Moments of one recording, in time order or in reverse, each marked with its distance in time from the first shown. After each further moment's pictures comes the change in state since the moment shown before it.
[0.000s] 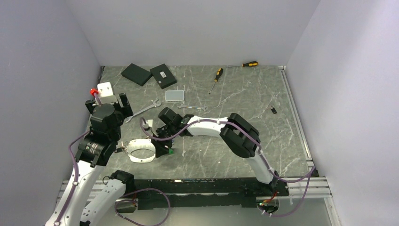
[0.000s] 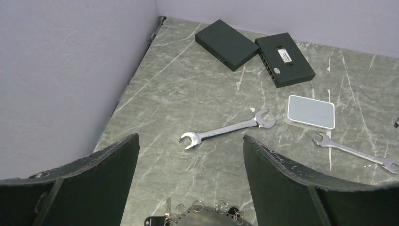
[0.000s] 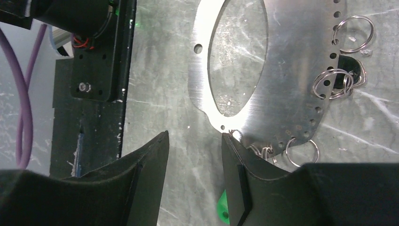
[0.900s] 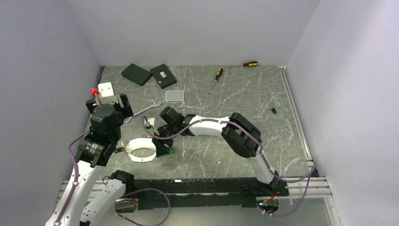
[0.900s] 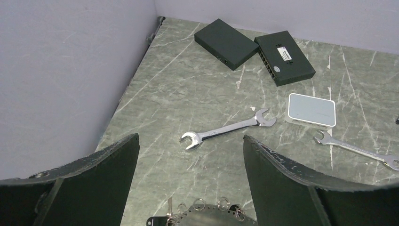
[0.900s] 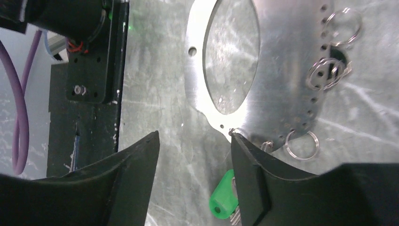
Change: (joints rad) left arm 0.000 0.000 -0.002 0.000 0.008 0.014; right arm -0.012 -0.003 -0.026 0.028 0.021 0.013
